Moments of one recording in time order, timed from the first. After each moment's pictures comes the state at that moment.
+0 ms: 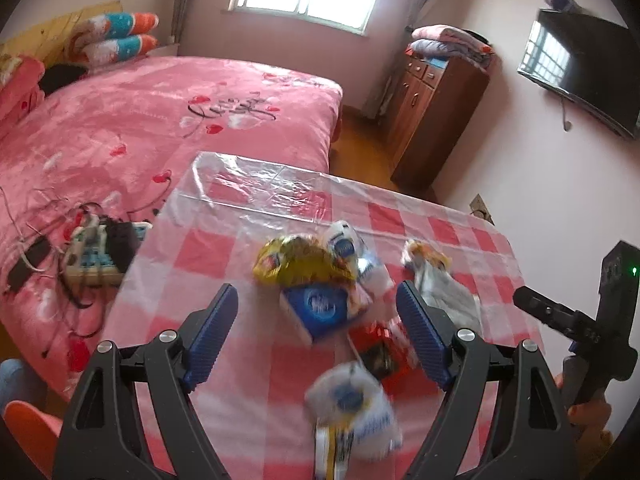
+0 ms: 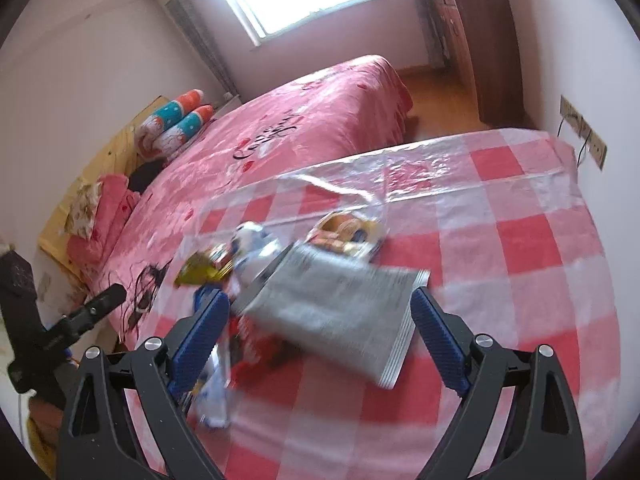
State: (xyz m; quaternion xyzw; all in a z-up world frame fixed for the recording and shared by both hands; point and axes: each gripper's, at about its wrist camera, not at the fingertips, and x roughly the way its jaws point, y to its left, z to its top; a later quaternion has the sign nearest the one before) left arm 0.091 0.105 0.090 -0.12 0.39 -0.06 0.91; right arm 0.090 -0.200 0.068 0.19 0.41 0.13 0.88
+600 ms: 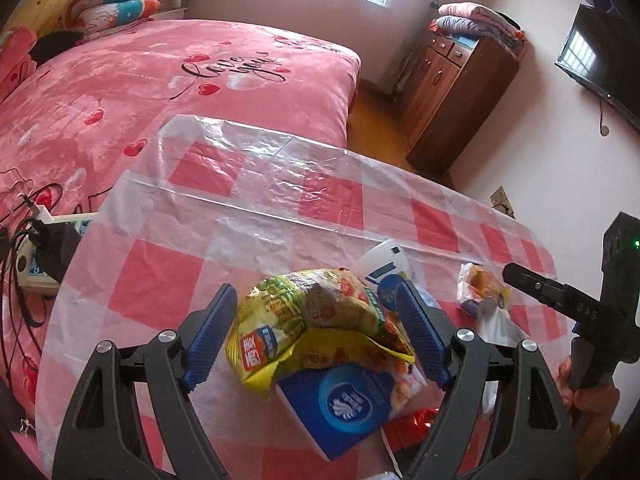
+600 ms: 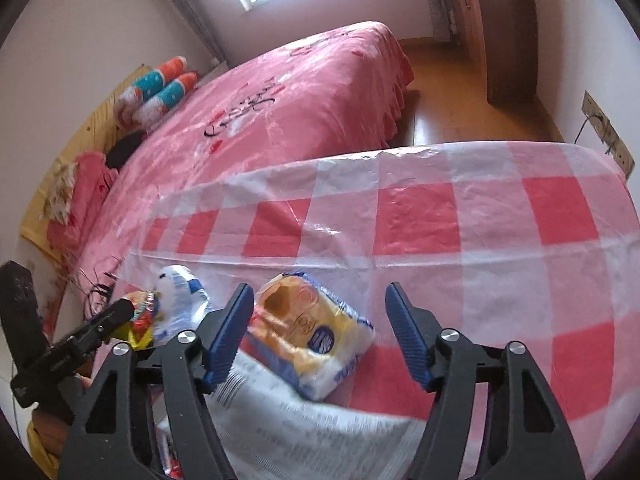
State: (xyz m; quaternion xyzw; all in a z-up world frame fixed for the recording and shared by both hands) left arm 0.188 0.101 0.024 -0.13 0.44 -0.05 0.89; right arm 0.204 -0.185 0.022 0.13 0.47 0.13 0.86
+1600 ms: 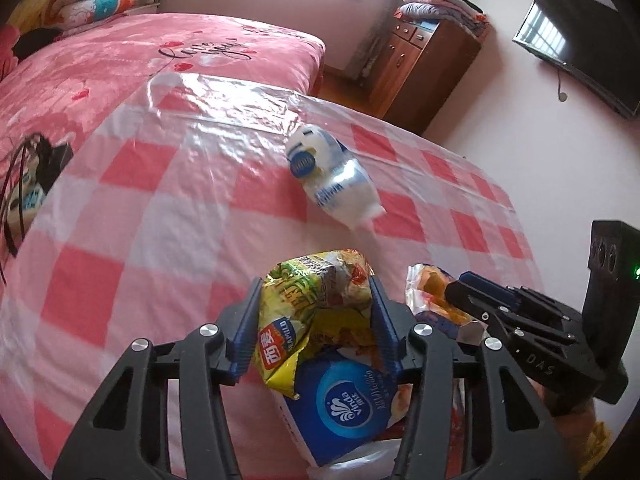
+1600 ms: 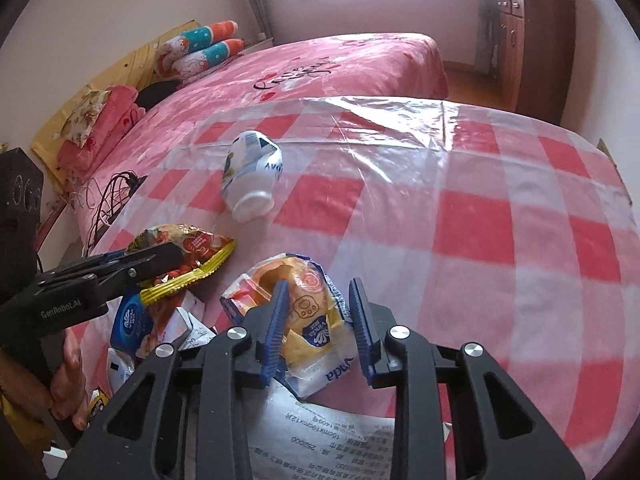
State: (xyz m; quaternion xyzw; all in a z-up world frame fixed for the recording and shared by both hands) left arm 0.085 0.076 0.012 -0.14 0.44 -0.11 0.88; right arm 0.070 -0.130 0.013 0.03 0.44 0.17 0.88
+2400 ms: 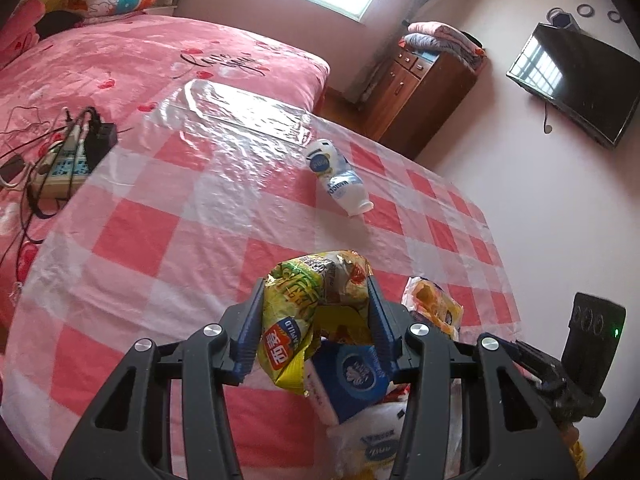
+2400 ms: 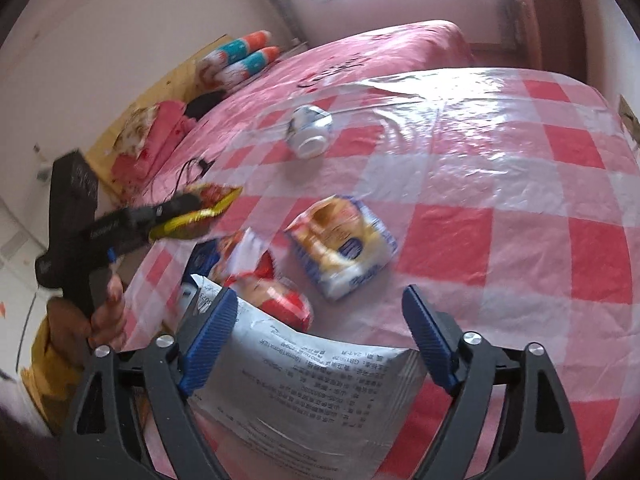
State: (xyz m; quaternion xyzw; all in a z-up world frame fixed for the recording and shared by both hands) left arm 0.022 0.109 0.034 -0.18 0.41 -0.11 0.89; right arm -0.023 -0.164 0.022 0.09 0.44 0.27 0.85
